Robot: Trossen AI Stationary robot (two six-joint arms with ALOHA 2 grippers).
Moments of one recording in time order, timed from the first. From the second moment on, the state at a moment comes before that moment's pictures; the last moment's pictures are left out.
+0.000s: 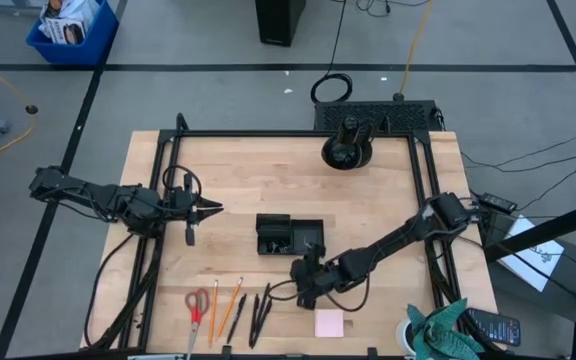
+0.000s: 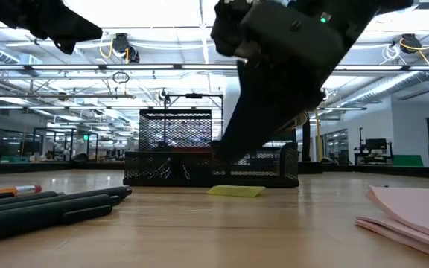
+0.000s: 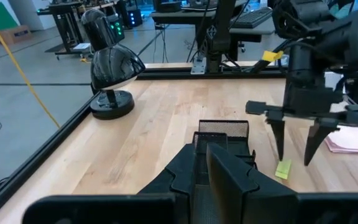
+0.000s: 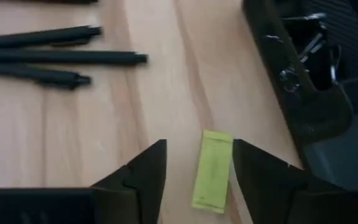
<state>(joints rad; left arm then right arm) -0.27 0.49 0.43 -0.16 -0.39 -0.04 0.45 1.99 1.24 -0.24 0.36 0.59</state>
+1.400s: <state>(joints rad) -0.27 0.49 0.43 -0.17 -0.39 -0.04 0.46 2.01 1.17 -0.18 0.36 0.50</state>
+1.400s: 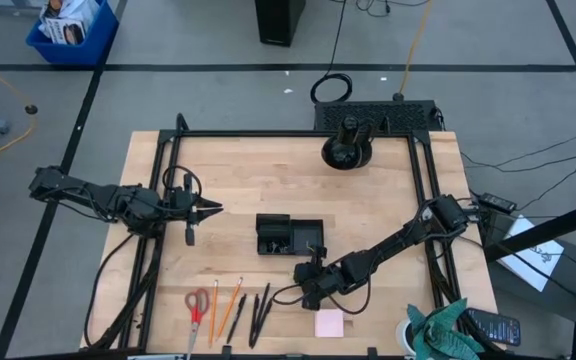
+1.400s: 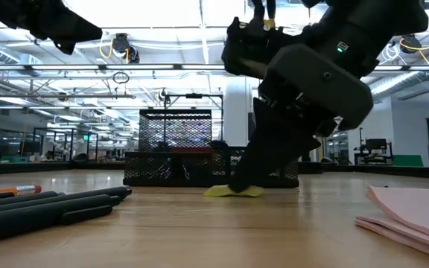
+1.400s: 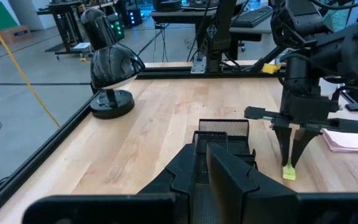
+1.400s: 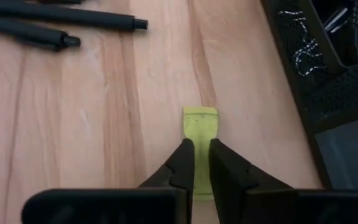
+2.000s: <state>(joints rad) -0.27 0.49 0.43 -0.17 -0.39 -0.04 0.43 1.97 1.17 -0.09 0.34 0.40</state>
